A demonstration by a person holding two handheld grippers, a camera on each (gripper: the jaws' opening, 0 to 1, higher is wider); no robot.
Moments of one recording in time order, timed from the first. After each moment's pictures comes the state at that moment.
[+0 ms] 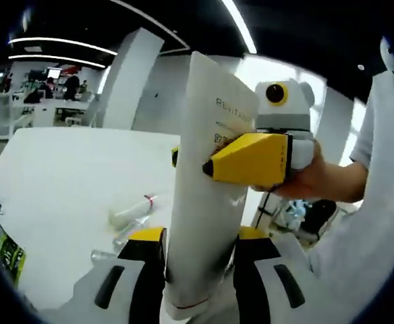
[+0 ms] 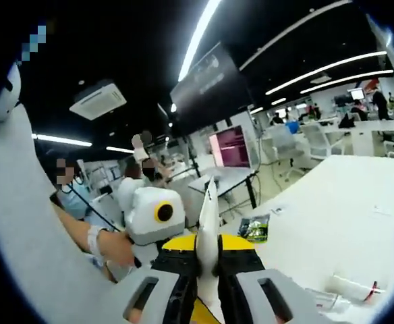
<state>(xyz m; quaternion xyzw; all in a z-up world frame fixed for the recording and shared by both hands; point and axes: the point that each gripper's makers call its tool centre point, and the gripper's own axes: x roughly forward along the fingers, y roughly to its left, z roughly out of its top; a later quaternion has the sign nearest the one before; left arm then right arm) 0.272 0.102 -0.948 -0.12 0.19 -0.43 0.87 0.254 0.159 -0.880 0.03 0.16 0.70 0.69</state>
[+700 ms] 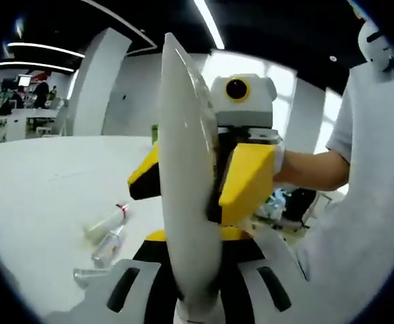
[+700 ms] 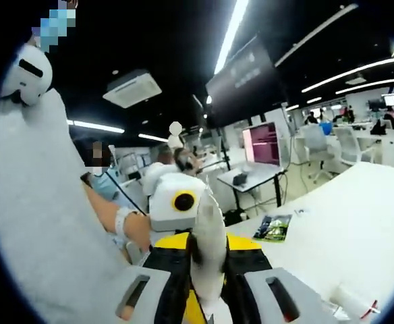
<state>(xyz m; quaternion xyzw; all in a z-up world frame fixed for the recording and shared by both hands) 0.270 0.075 -0.938 -0.09 0.17 -0.48 0.85 0.258 0.149 -0.881 0.04 0.16 0.72 0.68</state>
